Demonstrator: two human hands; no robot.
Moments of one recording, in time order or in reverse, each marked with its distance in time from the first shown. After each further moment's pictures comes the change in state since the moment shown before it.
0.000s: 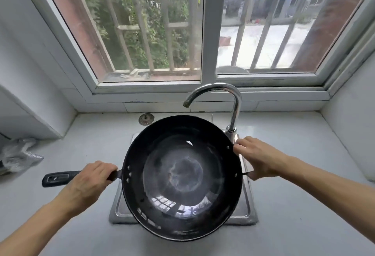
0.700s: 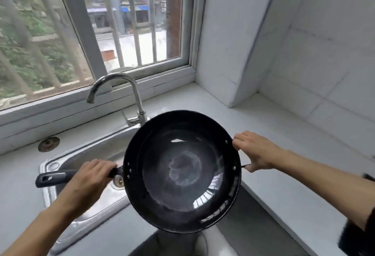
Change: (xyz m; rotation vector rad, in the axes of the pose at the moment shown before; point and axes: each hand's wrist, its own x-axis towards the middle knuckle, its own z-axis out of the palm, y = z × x) left_hand 0.061 0.129 -0.006 -0.207 0.104 0.559; right_hand -0.305 -0.152 0.001 0.064 -0.097 0.698
